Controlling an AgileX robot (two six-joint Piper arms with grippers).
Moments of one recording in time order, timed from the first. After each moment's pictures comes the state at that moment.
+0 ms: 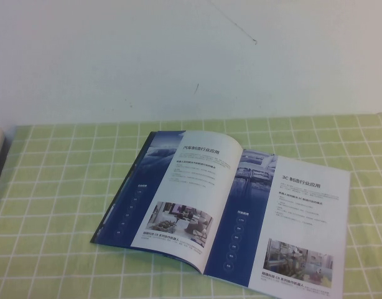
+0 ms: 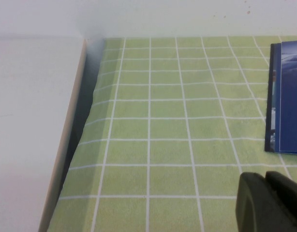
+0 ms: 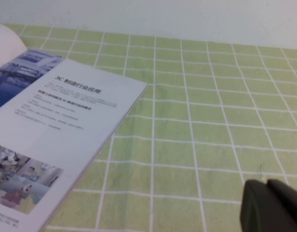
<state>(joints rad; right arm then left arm) -0.01 -0.01 0.02 0.02 0.41 -0.12 -0.07 -0.01 0.02 0.02 0.37 -0.10</state>
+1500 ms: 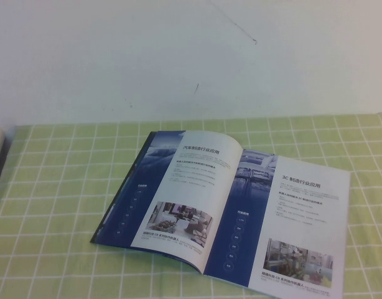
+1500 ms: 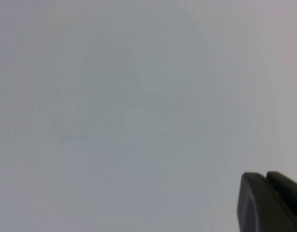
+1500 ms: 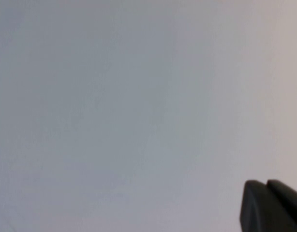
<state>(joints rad) -0.01 -0.01 0.03 0.02 -0.45 -0.12 -0.07 -0.01 0.02 0.09 -0.49 -0.08</state>
